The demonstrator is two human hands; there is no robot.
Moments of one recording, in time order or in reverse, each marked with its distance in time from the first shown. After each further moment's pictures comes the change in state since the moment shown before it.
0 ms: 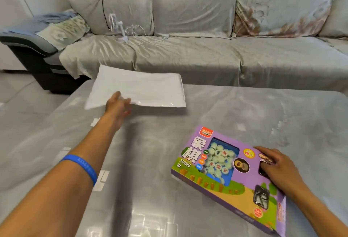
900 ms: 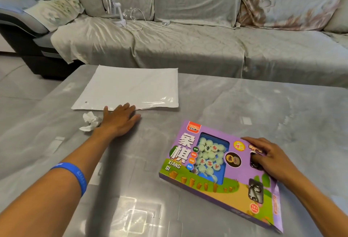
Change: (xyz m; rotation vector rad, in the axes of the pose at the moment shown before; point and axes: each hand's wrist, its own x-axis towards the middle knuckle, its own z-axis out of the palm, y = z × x) left_hand 0.001 -0.056 -0.045 1.822 -0.317 0.398; right_hand 0.020 -0.019 0.020 0.037 -0.177 -0.110
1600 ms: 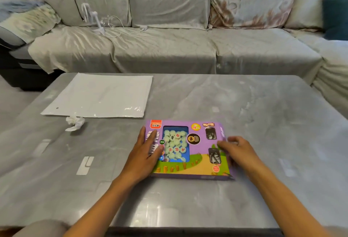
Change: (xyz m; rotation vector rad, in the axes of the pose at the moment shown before) left_hand -0.160 0.139 0.022 -0.715 0.000 0.132; right_hand -0.063 -0.015 0.009 0.439 0.137 0.457
